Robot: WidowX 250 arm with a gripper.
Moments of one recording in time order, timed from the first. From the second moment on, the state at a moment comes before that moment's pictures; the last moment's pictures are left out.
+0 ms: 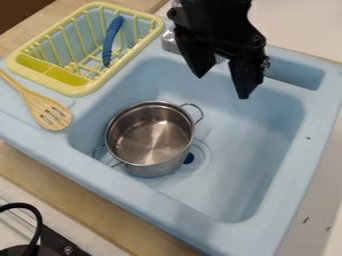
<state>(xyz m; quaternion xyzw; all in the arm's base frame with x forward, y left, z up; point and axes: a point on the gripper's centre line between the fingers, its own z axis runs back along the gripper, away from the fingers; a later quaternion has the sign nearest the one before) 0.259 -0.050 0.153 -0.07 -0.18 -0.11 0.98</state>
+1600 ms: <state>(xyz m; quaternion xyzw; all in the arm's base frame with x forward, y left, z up) 0.191 0.139 0.165 0.05 -0.08 0.54 0.84</state>
